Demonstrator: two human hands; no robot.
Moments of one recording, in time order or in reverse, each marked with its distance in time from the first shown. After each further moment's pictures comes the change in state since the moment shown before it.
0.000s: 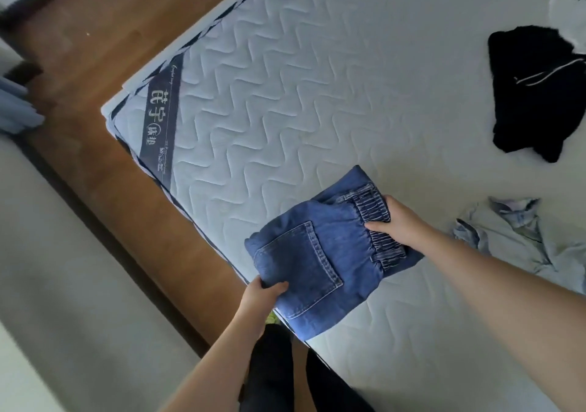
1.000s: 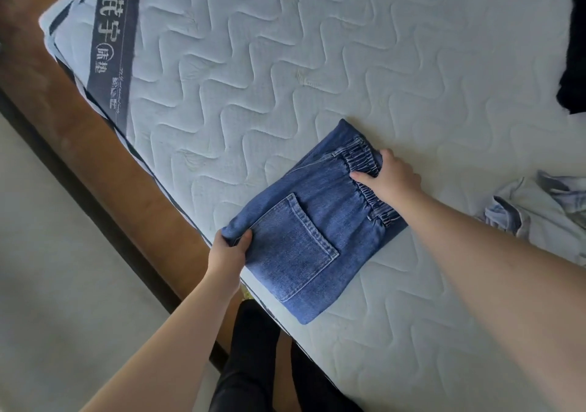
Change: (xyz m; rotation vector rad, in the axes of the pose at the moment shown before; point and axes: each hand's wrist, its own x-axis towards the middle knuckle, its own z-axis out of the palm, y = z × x) left_hand 0.109 -0.036 0.009 -0.108 0.302 0.113; right_hand 0.098 0.046 0.051 -0.377 0.180 0.151
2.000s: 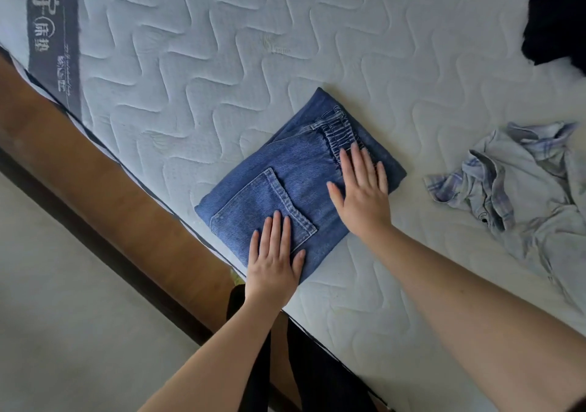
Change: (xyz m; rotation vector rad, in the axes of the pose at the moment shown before) left_hand -0.057 -0.088 0.056 1.336 -0.078 0.965; right_hand -0.090 0.025 0.089 -0.207 0.448 -0.320
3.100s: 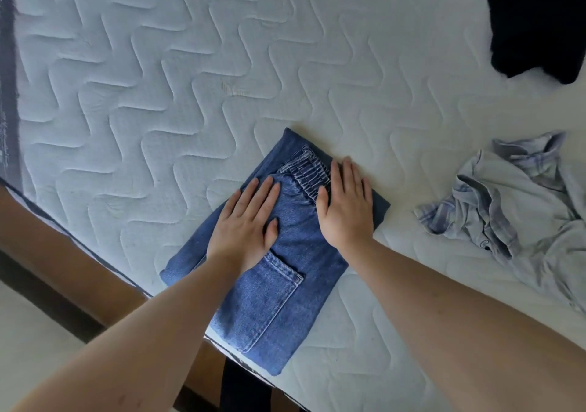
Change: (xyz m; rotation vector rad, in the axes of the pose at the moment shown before) left_hand 0.170 -0.037 -0.043 0.158 0.089 0.318; right_hand 0.063 0.010 0.026 0.094 -0.005 0.275
